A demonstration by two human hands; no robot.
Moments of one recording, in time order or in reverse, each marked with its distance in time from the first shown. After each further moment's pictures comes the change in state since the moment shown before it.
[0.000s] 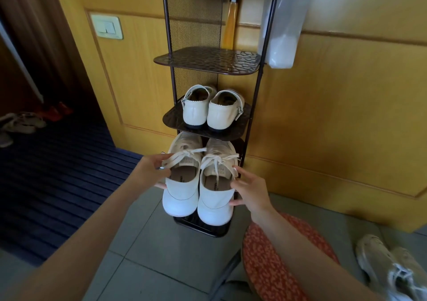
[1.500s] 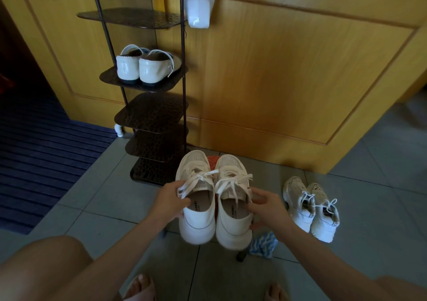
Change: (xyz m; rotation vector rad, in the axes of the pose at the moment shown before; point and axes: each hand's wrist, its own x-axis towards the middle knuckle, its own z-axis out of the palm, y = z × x) left_hand -0.196 0.015 0.225 0.022 -0.138 -0.089; right_hand -0.181 0.069 -0.216 -0.290 0.051 0.133
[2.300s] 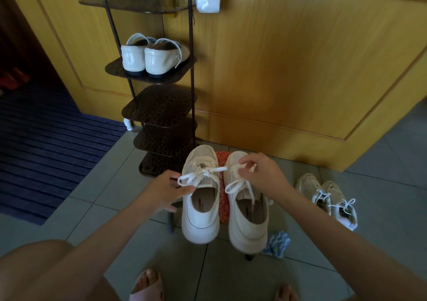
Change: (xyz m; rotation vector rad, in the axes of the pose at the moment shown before) left_hand 0.011 0.013 -0.030 -0.003 -0.078 -0.247; right_hand 0.058 -0.048 0.010 -0.574 0.037 -0.392
